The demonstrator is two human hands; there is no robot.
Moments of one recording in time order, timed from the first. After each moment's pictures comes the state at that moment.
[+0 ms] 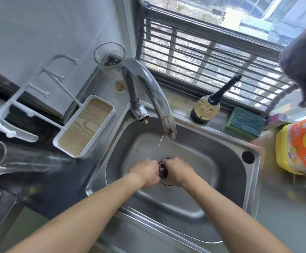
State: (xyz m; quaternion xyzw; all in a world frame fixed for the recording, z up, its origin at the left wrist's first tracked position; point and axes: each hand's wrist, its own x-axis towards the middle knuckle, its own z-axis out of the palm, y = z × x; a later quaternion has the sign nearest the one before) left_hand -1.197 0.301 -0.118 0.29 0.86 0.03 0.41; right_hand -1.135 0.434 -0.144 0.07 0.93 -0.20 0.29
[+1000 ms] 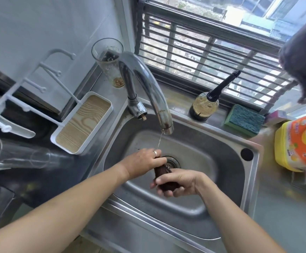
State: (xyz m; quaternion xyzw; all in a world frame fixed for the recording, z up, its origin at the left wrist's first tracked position) left_hand -1.227 0.279 -0.157 0.64 0.75 0.14 0.09; right_hand -1.107 0.451 -0.131 0.19 0.41 -0.72 0.53
